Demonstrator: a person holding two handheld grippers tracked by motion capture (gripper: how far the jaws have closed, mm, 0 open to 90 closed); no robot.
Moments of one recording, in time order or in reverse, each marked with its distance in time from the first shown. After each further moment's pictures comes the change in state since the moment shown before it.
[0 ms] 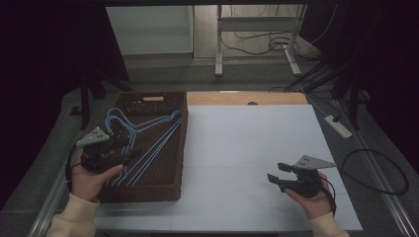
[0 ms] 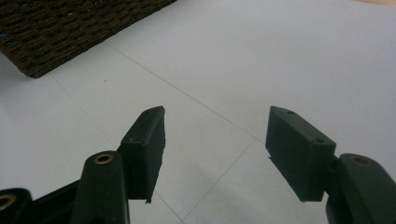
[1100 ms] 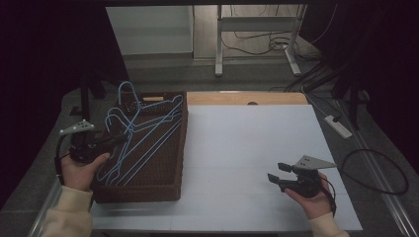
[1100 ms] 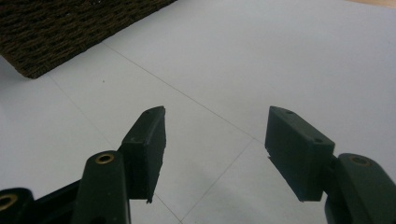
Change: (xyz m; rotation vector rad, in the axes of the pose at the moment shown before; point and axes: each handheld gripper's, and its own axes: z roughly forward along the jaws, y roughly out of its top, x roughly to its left) left arm 0.048 0.008 -0.001 0.002 -0.023 -0.162; right arm 0.000 -0.001 0.000 -0.007 -0.005 0.004
